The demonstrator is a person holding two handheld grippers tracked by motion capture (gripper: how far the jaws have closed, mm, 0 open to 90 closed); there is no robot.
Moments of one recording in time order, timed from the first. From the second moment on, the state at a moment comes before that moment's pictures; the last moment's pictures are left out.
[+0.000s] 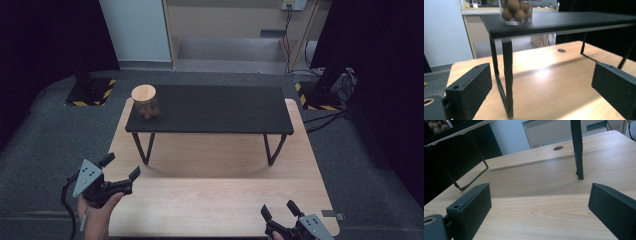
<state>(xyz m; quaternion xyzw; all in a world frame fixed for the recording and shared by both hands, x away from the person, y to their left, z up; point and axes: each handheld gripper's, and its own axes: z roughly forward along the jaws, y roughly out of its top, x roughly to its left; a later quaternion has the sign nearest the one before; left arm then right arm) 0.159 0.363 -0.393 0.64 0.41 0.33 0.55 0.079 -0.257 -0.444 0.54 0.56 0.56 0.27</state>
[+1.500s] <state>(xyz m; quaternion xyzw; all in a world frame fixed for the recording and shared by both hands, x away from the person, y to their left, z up) 0.101 0.389 -0.459 0.62 0.45 0.34 0.54 0.082 -0.255 -0.452 0.53 0.56 0.57 0.28</state>
